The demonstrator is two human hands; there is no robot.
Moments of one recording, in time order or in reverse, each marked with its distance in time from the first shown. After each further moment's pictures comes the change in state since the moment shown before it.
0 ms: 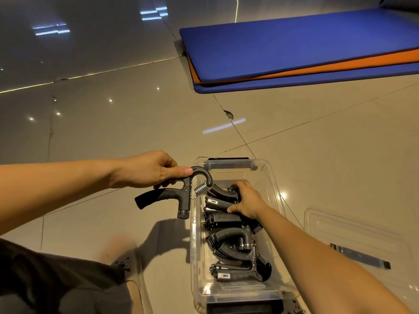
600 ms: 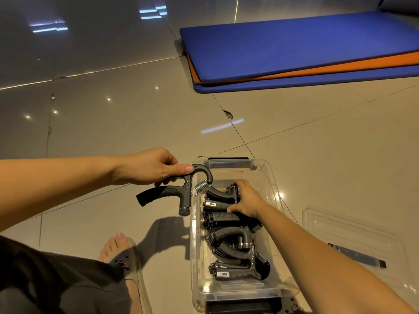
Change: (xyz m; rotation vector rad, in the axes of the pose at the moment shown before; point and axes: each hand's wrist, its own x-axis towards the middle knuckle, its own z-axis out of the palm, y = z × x) left_hand 0.006 -0.007 -0.002 -0.010 0.012 0.012; right_hand 0.000 -0.002 -0.004 -0.042 -0.040 0.014
